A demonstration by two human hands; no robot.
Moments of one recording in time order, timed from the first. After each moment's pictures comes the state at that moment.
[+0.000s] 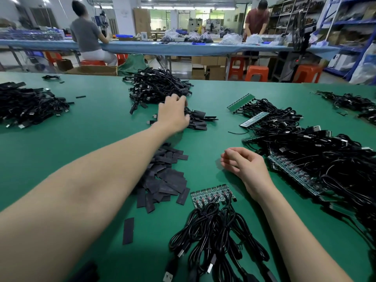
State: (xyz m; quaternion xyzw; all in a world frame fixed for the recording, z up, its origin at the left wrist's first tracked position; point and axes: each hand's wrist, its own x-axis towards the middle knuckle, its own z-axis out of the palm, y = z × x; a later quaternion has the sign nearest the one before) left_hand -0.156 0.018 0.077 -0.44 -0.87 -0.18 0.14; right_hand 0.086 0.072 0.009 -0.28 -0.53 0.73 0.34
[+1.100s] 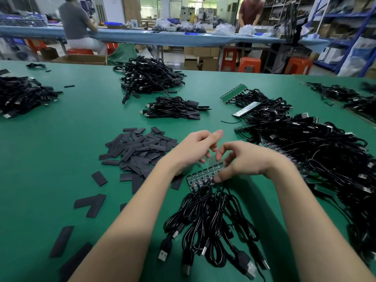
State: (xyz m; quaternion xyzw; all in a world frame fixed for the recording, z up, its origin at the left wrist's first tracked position) left_hand -0.023 -0.038 0.042 -0.41 -0.68 -0.51 -0.32; right_hand 0.113 0.058 0.073 -0.28 -0.89 0.36 -0.06
